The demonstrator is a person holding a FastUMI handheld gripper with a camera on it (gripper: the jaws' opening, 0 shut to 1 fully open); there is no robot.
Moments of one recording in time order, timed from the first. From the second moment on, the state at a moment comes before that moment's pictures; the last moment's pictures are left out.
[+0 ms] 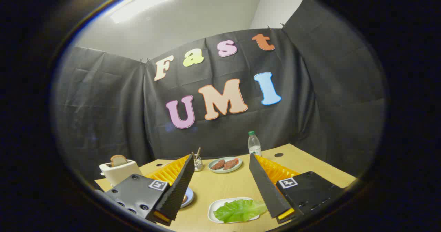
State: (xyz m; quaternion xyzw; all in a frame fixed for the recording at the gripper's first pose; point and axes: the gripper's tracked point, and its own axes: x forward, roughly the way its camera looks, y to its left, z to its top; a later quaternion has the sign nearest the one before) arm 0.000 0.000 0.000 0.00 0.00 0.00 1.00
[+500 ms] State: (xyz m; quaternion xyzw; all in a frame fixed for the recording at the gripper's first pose) arm -0.001 -0.014 -0.002 -0.01 0.00 -0.02 1.00
